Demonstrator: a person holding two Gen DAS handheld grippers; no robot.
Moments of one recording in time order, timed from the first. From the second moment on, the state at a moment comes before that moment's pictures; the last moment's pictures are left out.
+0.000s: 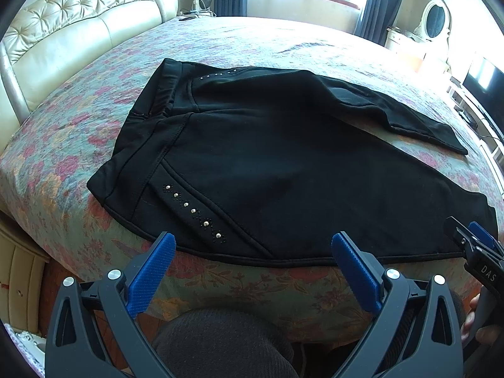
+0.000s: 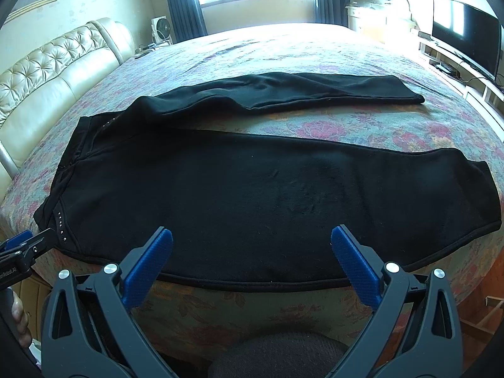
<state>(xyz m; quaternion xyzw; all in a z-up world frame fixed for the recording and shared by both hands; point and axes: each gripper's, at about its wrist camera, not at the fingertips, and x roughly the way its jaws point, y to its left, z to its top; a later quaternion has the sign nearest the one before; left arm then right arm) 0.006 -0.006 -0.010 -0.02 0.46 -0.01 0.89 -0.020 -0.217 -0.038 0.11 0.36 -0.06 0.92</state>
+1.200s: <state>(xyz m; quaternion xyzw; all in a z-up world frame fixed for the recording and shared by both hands) 0.323 0.209 -0.038 -0.20 0.50 -0.16 0.83 0.099 -0.203 -0.031 0.08 0.40 0.01 0.91</state>
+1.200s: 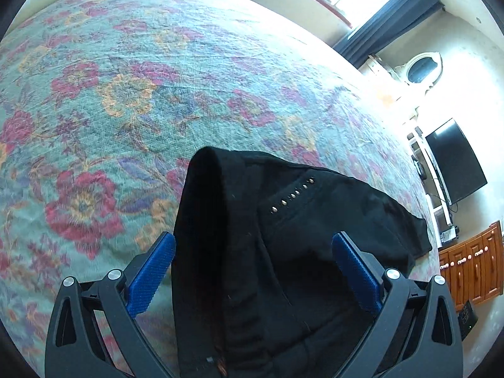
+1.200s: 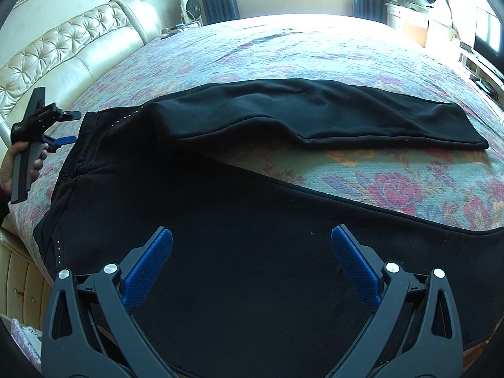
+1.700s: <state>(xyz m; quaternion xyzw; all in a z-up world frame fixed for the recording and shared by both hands) 0.359 0.220 -0.064 -0.18 0.51 -0.21 0.81 0.149 -0.213 -0.016 0.13 0.40 0.10 0.90</state>
